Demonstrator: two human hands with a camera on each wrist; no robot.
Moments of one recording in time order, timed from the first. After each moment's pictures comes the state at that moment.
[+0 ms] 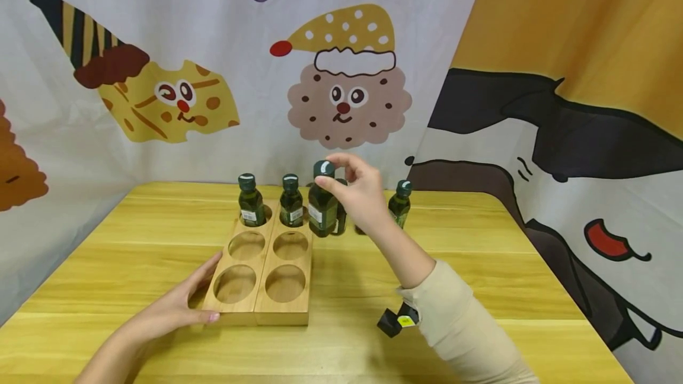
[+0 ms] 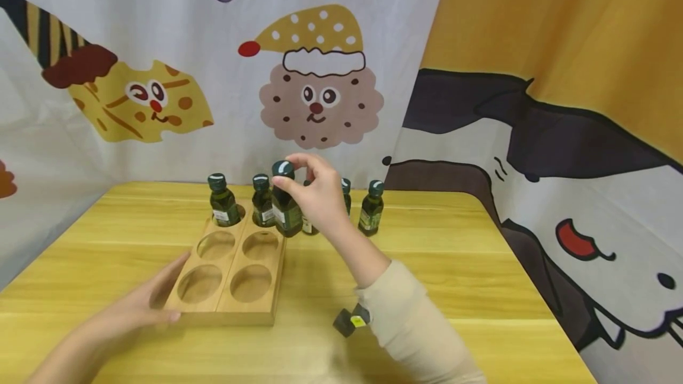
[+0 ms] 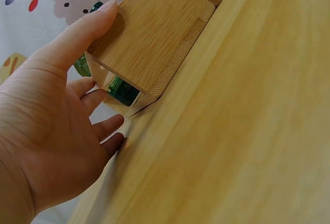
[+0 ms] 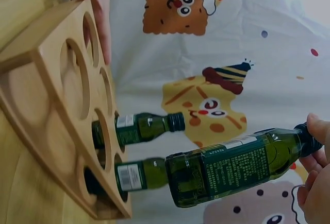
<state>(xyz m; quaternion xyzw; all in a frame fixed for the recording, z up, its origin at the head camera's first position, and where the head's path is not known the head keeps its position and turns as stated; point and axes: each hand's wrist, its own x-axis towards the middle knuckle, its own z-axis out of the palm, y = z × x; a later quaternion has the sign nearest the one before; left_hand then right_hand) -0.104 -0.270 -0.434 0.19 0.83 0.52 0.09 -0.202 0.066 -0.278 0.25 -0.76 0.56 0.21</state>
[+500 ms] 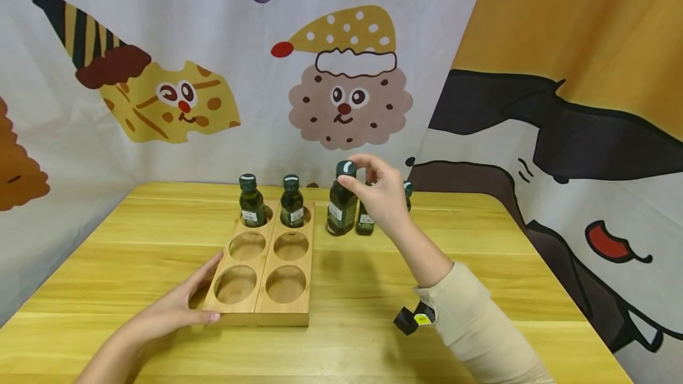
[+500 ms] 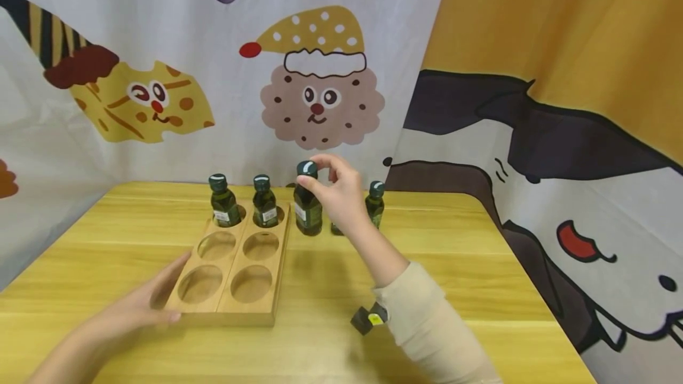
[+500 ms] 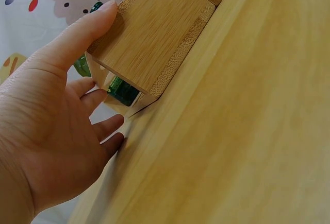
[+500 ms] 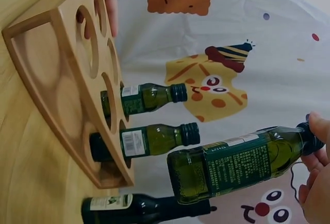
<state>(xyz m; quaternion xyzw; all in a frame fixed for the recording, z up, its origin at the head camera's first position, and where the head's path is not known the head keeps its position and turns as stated) -0.103 -0.270 -0.433 0.19 0.83 0.52 0.09 -0.210 0.095 -0.285 0.23 -0.78 0.54 0.24</state>
